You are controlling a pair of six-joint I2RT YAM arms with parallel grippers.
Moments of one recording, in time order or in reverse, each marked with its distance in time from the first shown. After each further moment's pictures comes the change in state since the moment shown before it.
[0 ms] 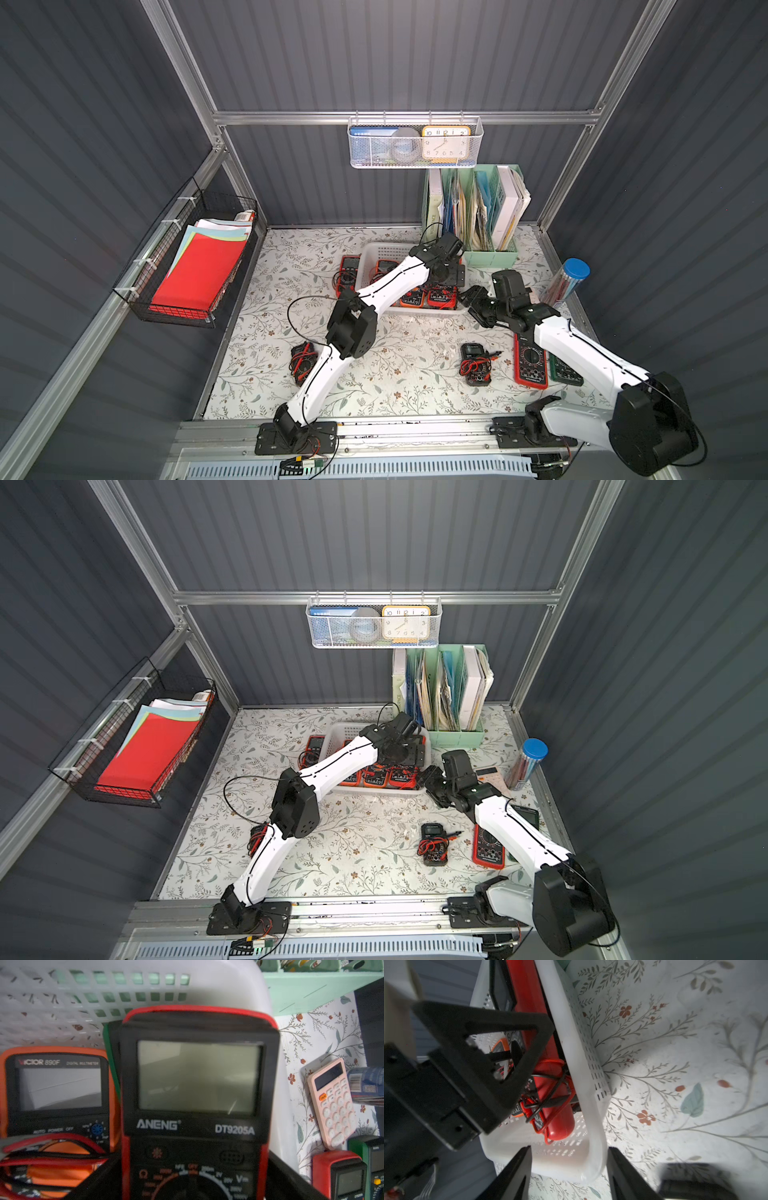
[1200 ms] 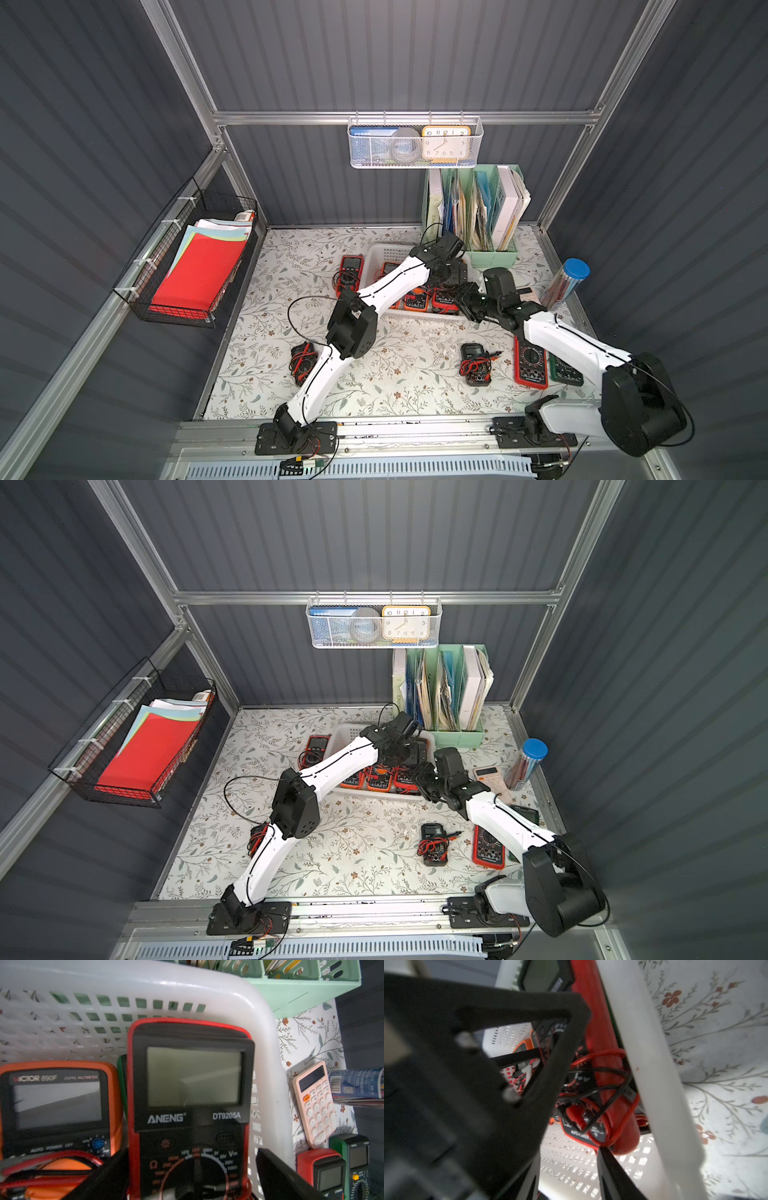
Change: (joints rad) left arm -0.005 0.000 -0.001 0.036 0.031 -0.024; right arm 0.036 0.094 -0.004 0.173 -0.019 0.096
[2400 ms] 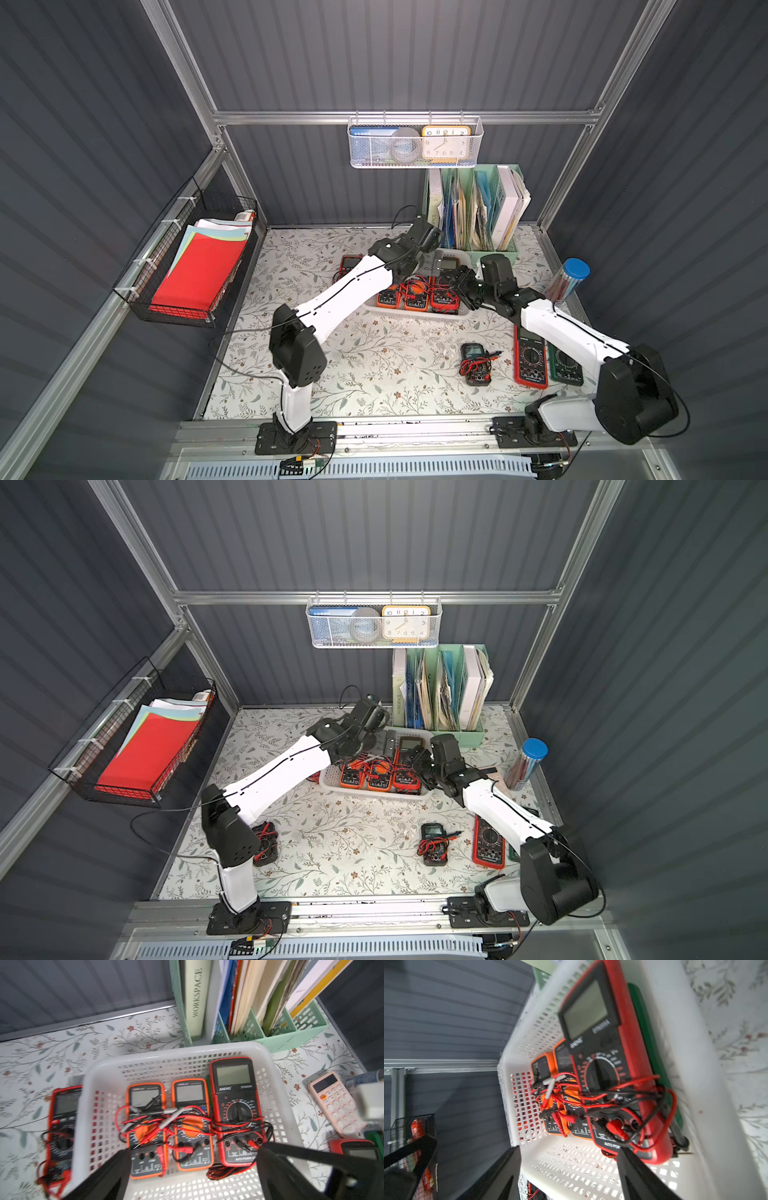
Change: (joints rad) left arm 0.027 -0.562 -0.420 -0.001 -0.341 0.226; right arm 0.006 0.019 0.161 -0.058 0.030 -0.072
